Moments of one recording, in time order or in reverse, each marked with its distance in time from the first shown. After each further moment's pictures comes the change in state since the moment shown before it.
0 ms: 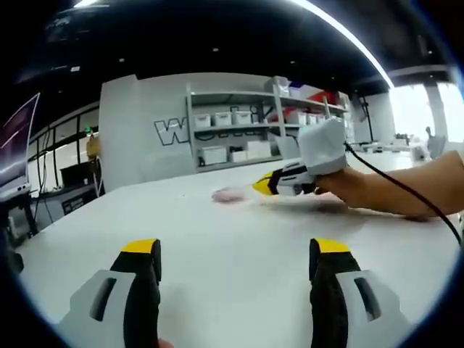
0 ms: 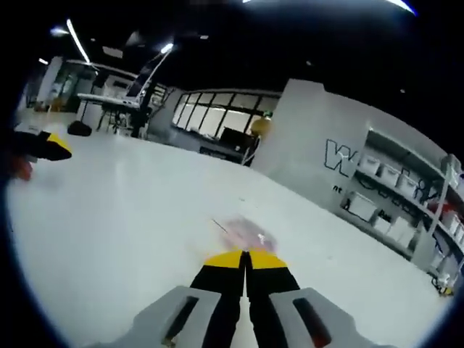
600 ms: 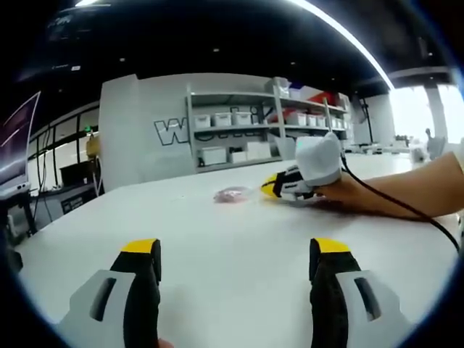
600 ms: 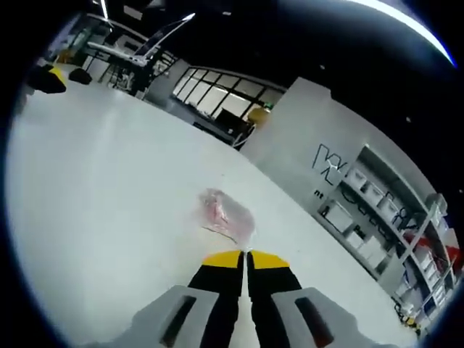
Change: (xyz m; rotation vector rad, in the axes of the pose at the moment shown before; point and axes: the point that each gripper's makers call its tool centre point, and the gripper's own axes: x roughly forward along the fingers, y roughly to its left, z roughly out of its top) left arm 0.001 0.000 0.001 -0.008 -0.003 -0.003; right arm 0.010 -0.045 -0.036 -0.237 0.105 -0.129
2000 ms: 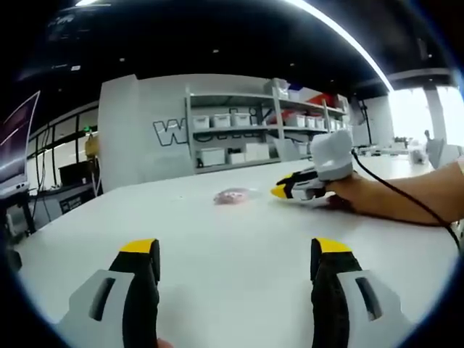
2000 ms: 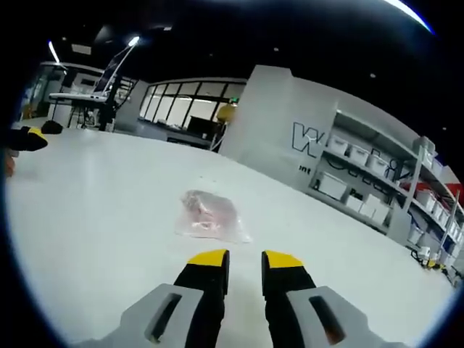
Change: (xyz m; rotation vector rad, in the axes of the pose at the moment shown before) left arm -0.004 -0.003 0.001 -0.005 -0.007 -0.009; right arm -0.028 -0.017 -0.019 0.292 0.020 -0.076
